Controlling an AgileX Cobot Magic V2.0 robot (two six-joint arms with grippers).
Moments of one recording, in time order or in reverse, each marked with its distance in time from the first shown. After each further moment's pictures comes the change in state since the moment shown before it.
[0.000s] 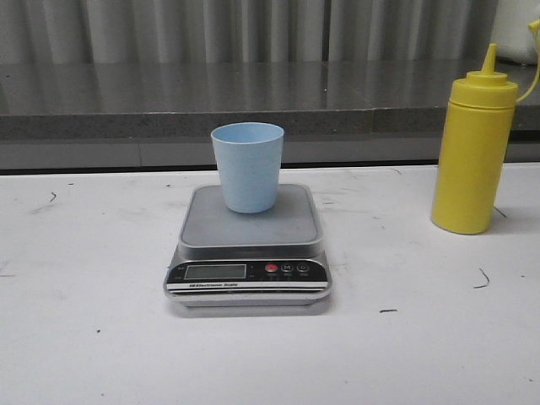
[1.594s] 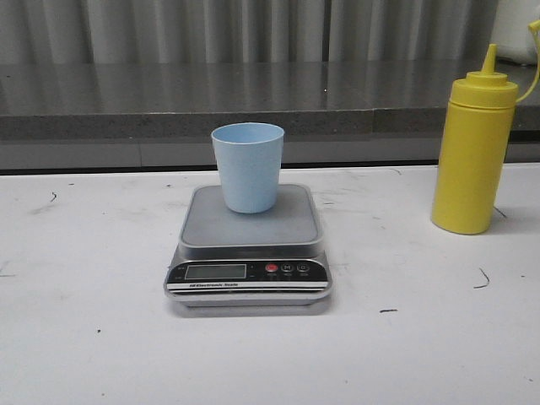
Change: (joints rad) left arm 0.224 -0.410 0.587 -0.085 -0.596 0.000; right arm 0.000 0.000 0.000 0.000 0.002 0.000
